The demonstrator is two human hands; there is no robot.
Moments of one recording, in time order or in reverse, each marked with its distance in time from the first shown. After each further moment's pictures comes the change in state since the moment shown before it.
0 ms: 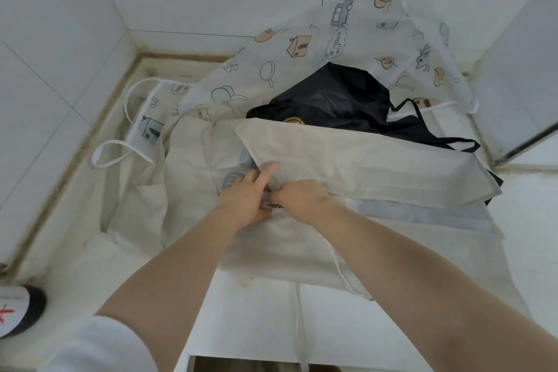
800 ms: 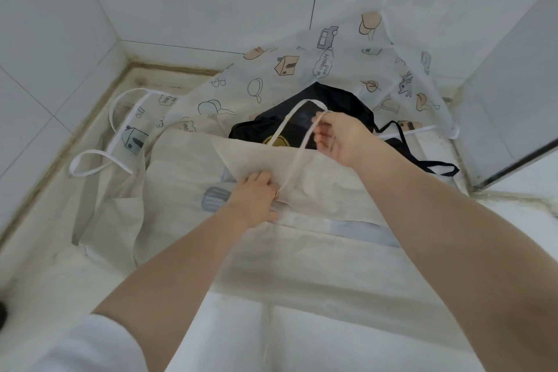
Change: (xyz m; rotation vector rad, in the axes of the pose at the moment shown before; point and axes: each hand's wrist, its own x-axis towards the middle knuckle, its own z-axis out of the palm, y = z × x) left_hand 0.033 0.054 -0.020 0.269 -0.015 0.114; right_hand -0.025 0.112 -0.093 1.990 0.419 0.591
